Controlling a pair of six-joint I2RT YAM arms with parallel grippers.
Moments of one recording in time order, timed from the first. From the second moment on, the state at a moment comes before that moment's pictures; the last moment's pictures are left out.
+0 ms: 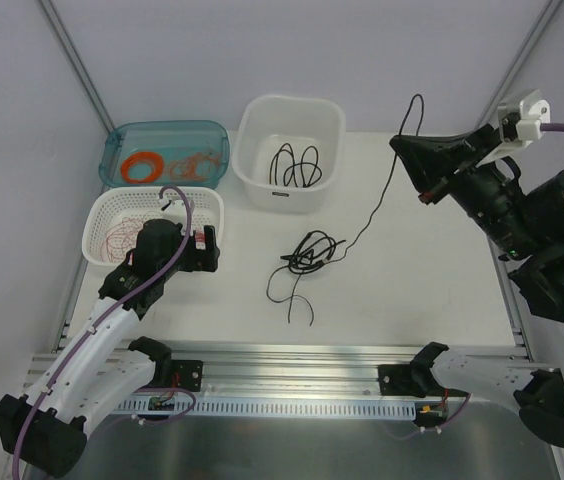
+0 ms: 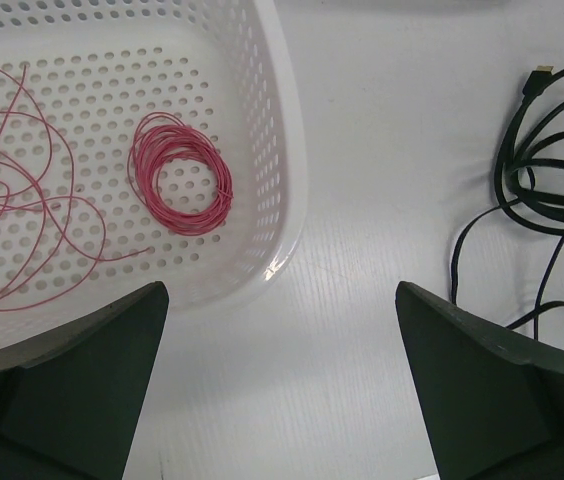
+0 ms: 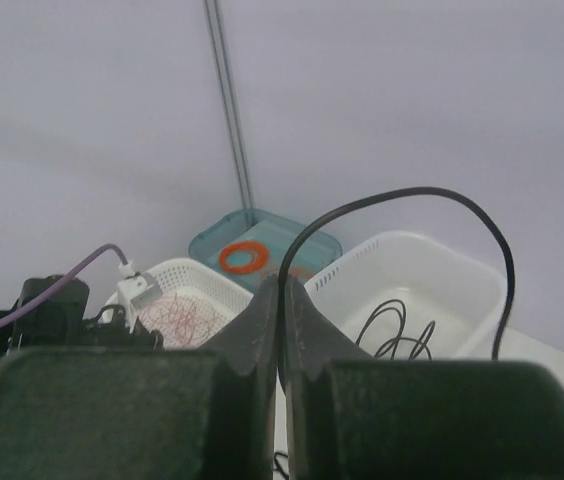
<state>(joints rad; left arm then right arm) -0.37 0.78 0.67 -0.47 -0.09 -0.21 0.73 1.02 1.79 -0.55 0.00 0.09</state>
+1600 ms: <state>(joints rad) -0.37 0.79 0.67 -0.47 -0.09 -0.21 0.65 1.58 0.88 -0.72 0.06 0.39</state>
